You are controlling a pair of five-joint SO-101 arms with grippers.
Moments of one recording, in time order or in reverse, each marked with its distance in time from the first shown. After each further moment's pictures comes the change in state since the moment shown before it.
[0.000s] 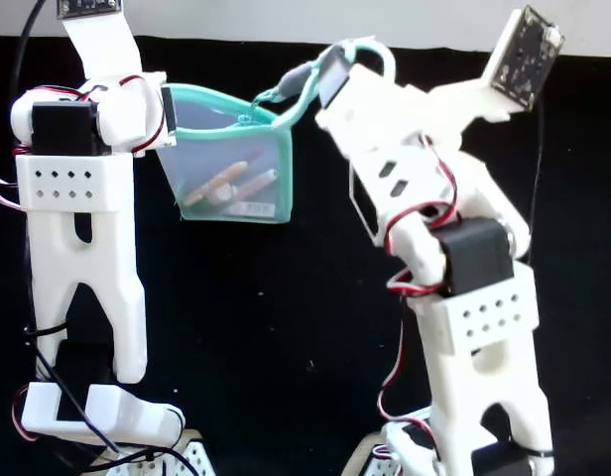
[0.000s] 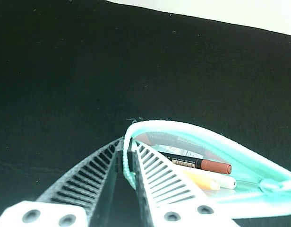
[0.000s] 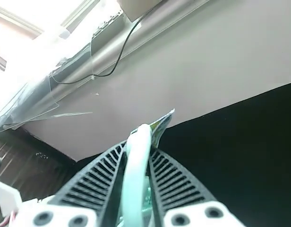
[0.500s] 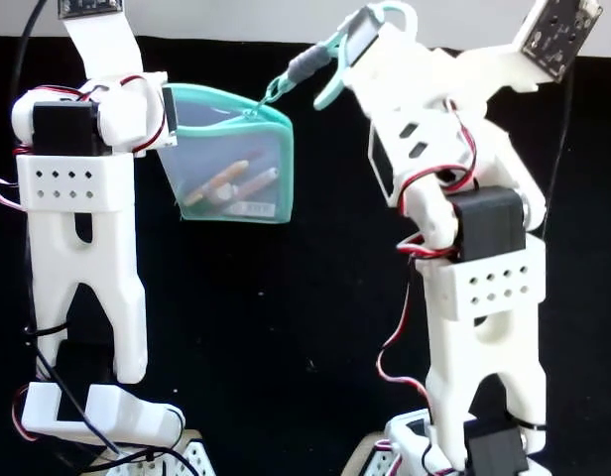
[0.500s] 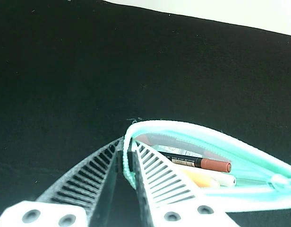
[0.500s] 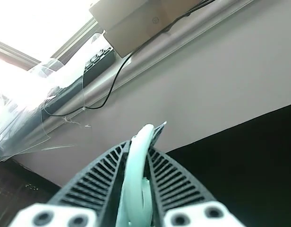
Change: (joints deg) left arm 0.0 0.0 0.0 0.0 0.0; right arm 5.9 6.8 -10.9 0.1 0.0
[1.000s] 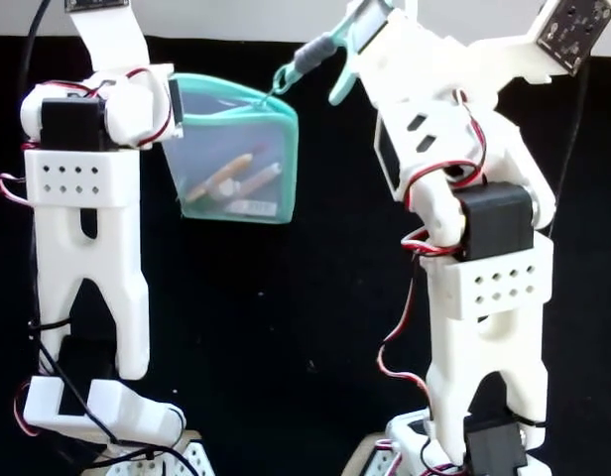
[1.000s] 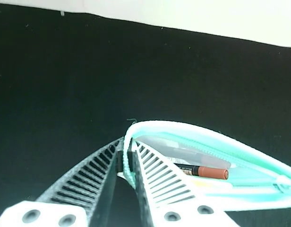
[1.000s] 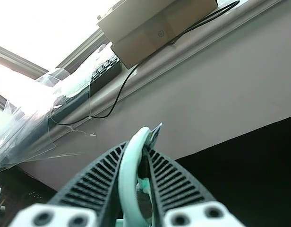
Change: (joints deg) left arm 0.4 -0.3 0.1 -4.3 0.0; right arm 0.8 0.6 -3.8 0.1 0.0
